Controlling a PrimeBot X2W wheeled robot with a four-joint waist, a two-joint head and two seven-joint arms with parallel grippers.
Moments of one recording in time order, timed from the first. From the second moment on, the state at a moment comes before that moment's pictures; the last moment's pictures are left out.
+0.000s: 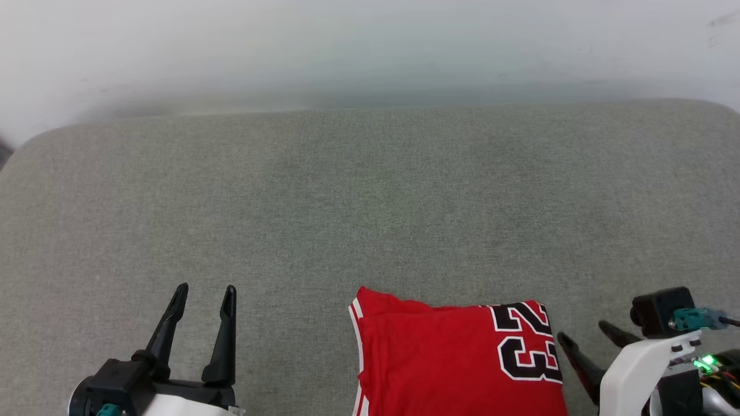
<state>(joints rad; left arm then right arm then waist) 0.11 0.15 -0.03 -0.08 -0.27 -0.13 -0.26 0.07 -0.24 0.07 -0.26 0.31 0.13 0.65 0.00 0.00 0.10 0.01</state>
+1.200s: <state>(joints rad) 0.02 0.15 -0.13 -0.04 -0.27 -0.13 -0.26 -0.08 -0.26 0.19 -0.04 0.16 0.13 0.77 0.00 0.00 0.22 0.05</state>
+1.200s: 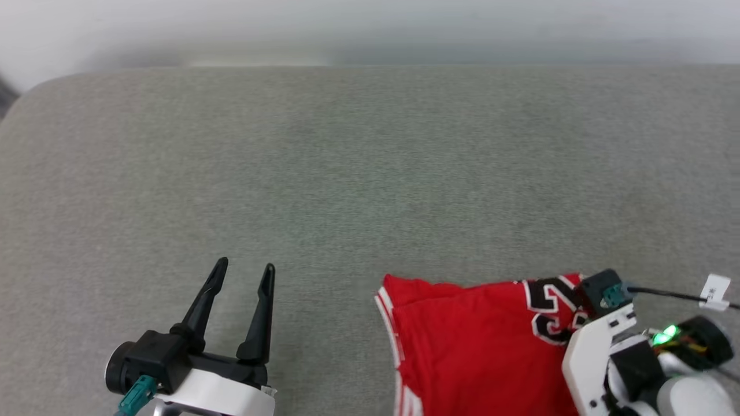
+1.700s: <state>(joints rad) -0.12 0.21 -0.33 -0.06 -0.26 -0.13 -0.26 -0.39 -0.76 0.36 0.00 0.06 0.13 0.64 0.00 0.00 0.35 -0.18</state>
